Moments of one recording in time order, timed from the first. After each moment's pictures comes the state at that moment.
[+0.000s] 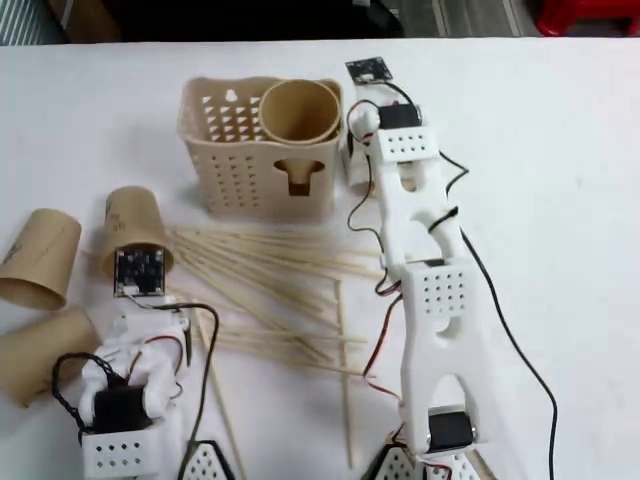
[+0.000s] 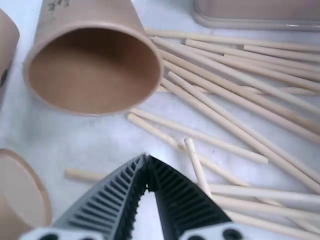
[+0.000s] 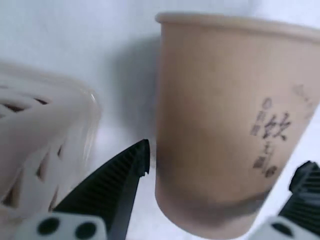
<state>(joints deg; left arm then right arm) -11.1 -103.6 94.7 69.4 -3.4 -11.6 55.0 -55.2 82.6 6.8</state>
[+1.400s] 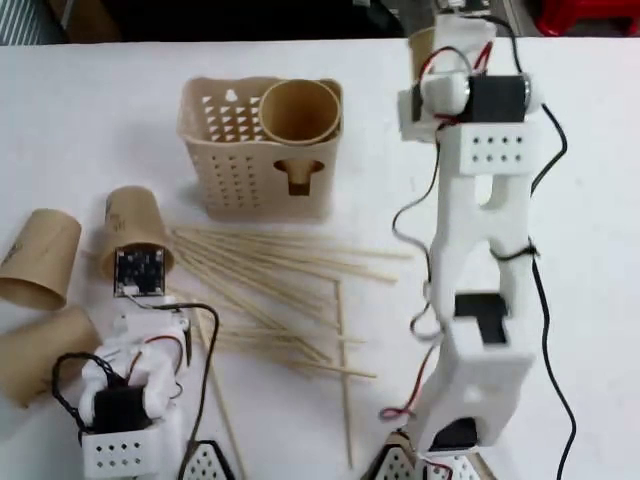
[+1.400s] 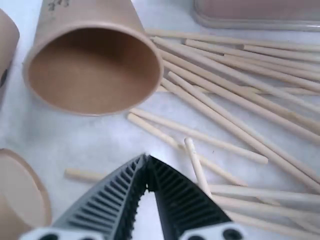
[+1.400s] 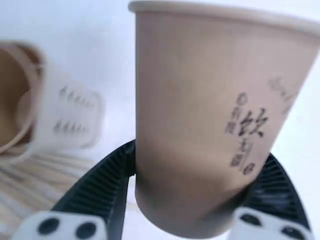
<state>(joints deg) -11.1 -103.6 94.7 69.4 -3.4 -7.9 13.8 -48.4 98.5 6.9</state>
